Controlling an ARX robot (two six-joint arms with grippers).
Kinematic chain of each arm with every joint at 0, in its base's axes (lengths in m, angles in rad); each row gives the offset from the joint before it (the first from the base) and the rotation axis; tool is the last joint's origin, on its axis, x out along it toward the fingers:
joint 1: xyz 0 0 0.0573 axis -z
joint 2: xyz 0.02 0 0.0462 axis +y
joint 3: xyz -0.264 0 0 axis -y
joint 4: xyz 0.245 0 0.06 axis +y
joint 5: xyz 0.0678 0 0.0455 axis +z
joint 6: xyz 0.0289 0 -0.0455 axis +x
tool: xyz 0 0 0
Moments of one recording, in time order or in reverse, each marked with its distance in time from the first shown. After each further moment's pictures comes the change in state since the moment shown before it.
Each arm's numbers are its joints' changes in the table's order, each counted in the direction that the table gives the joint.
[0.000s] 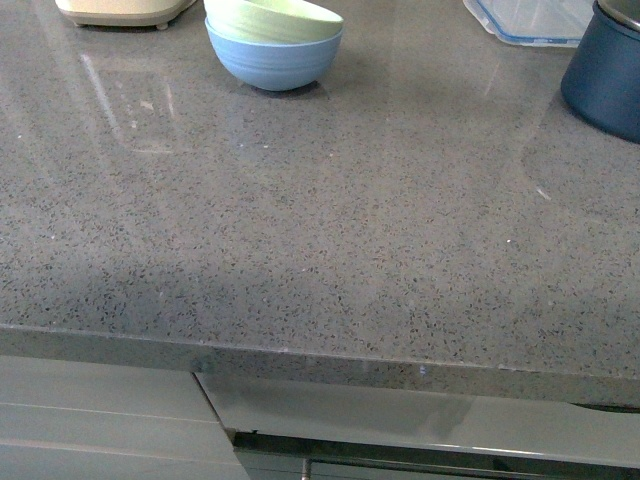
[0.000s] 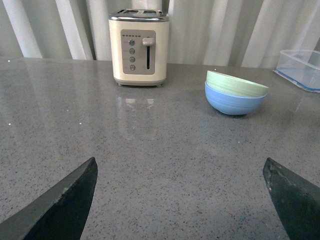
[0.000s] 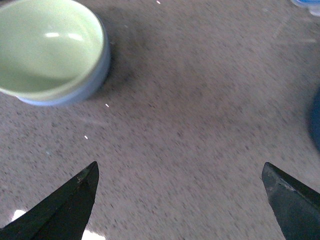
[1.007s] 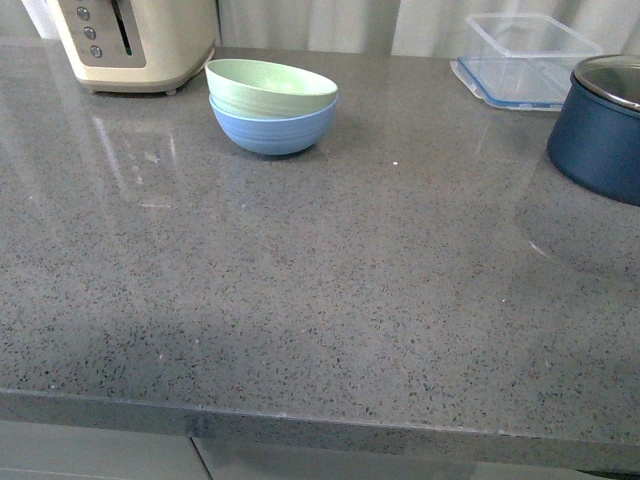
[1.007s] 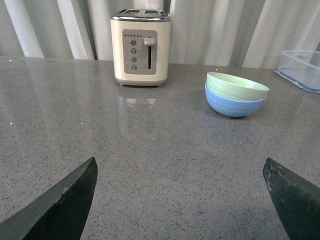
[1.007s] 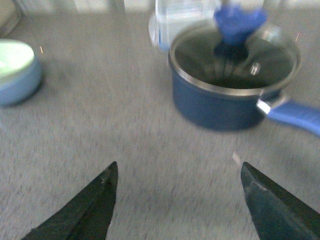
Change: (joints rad) left arm 0.000 -0.001 0.000 0.000 0.002 0.000; right arm 0.244 -0.777 -1.049 -0.940 -0.056 -0.162
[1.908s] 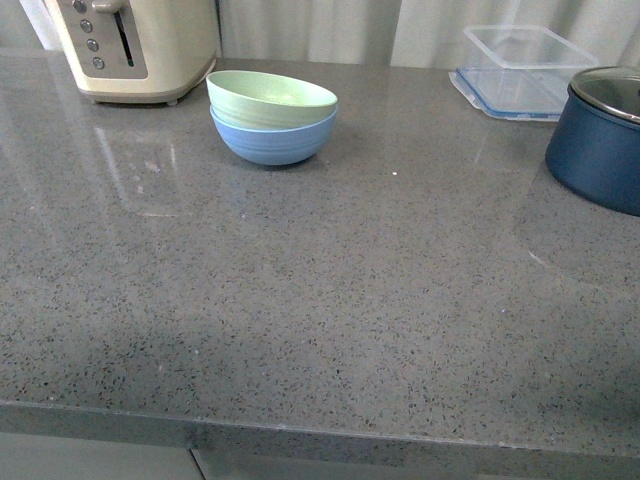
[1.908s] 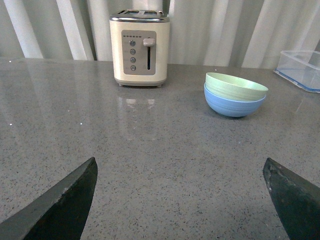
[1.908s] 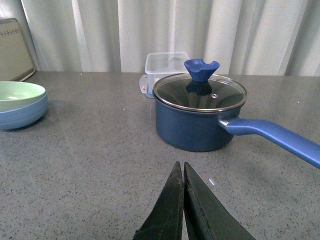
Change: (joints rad) left arm 0.000 0.000 0.000 0.000 0.000 0.000; right arm 0.012 -0.503 -0.343 0.014 0.001 -0.035
